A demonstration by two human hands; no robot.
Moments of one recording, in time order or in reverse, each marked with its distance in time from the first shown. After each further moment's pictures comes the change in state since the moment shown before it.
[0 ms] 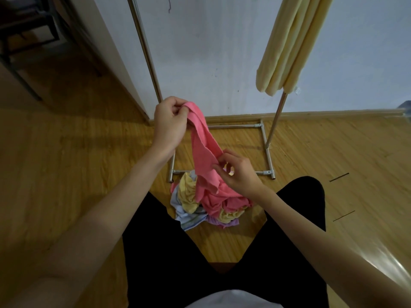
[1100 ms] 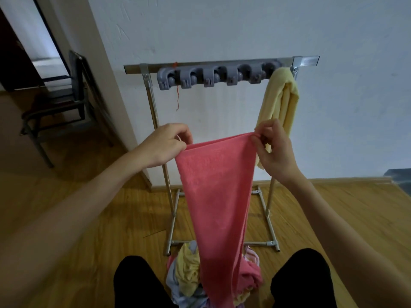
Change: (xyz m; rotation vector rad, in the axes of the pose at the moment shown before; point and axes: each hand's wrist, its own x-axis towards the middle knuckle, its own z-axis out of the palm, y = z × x) left_hand 0.056 0.123 -0.068 0.501 -0.450 0.399; right_hand 0.127 -0.059 -0.162 0.026 0.423 -0.170
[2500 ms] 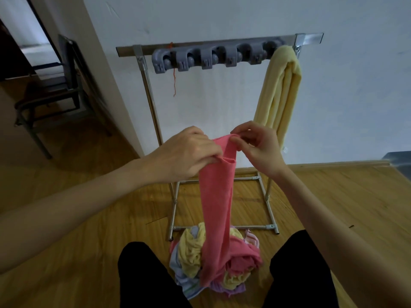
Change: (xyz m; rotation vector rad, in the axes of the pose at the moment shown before) left_hand -0.021 0.006 0.042 0.457 -0.001 0.734; right_hand -0.017 -0.010 0.029 0.245 -0.087 0.195
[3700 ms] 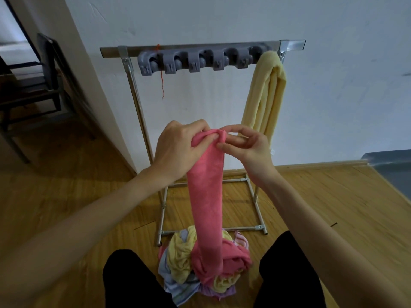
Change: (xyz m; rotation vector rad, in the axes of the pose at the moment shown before) left_hand 0.022 0.002 0.024 -0.150 0.480 -0.413; right_hand -0.013 -0.024 0.003 0.453 0.009 0.219
